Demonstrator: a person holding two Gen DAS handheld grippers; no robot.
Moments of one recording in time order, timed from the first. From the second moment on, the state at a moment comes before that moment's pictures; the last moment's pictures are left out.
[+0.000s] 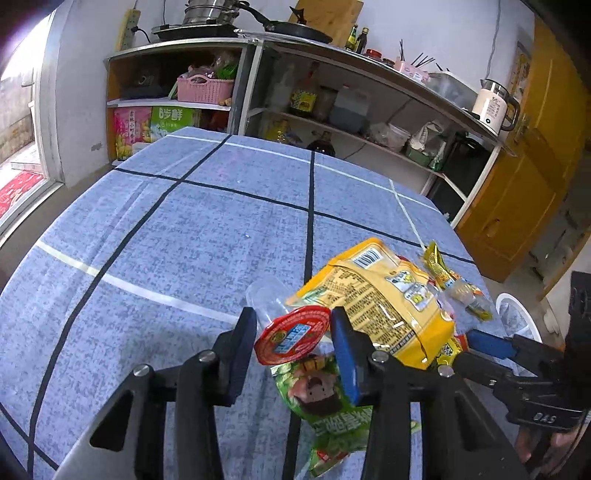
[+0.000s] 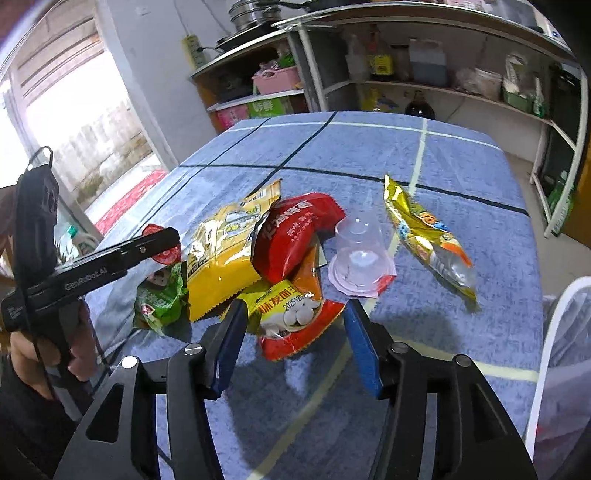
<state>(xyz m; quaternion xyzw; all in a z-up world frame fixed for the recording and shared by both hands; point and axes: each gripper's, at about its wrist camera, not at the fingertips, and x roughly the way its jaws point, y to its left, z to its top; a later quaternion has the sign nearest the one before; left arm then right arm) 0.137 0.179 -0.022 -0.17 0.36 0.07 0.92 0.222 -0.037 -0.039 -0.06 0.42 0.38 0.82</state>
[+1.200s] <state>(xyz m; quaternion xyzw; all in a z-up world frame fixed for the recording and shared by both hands) 0.134 0.106 0.020 -0.13 0.30 -0.05 0.94 0.210 -0.126 -0.002 0.00 0.38 0.29 0.88</state>
